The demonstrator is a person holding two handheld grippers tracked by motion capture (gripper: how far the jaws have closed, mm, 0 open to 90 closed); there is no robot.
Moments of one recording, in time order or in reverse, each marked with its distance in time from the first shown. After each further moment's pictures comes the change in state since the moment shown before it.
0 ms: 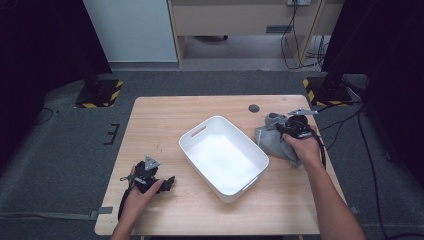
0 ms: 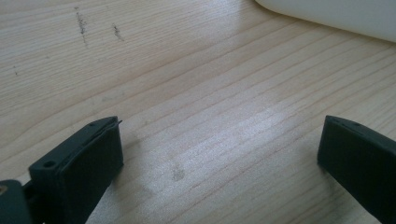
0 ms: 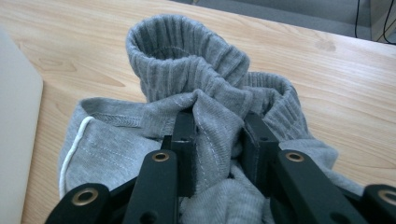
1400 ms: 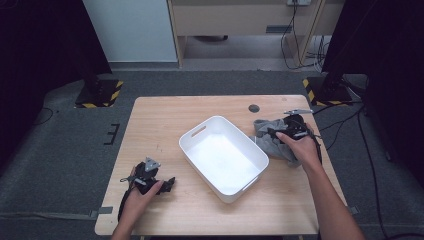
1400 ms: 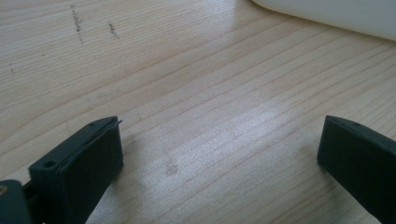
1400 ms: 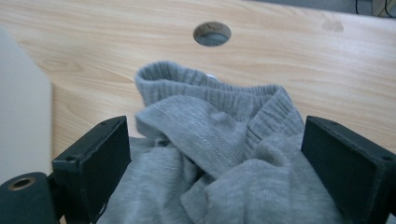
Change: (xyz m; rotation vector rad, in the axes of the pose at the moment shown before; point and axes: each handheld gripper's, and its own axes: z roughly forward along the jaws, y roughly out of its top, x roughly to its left) left arm -0.003 -0.002 -0.002 0.002 -0.002 0.002; right arm 0.015 0.006 -0.001 0.056 -0.022 0.067
